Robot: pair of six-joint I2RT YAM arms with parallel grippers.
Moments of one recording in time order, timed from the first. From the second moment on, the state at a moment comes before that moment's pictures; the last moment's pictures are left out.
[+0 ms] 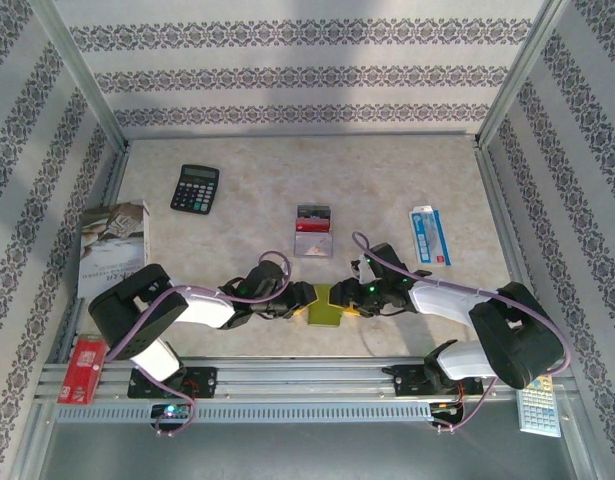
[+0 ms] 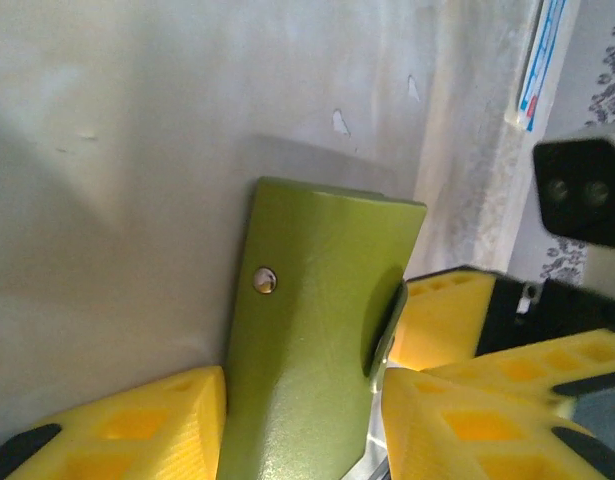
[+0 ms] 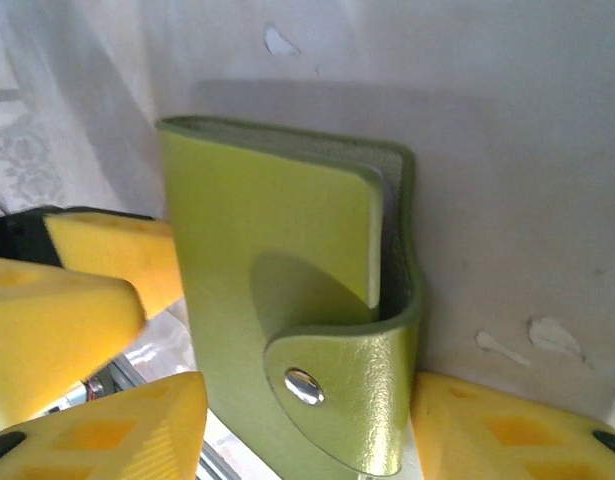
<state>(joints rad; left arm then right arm) -0.83 1.62 0.47 0.51 0.32 -1.31 0.54 1.36 0.44 -0.12 -0.62 0.81</state>
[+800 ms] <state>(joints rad) -0.83 1.64 0.46 0.54 0.31 -1.35 0.53 1.35 0.39 -0.03 -0.62 0.85</state>
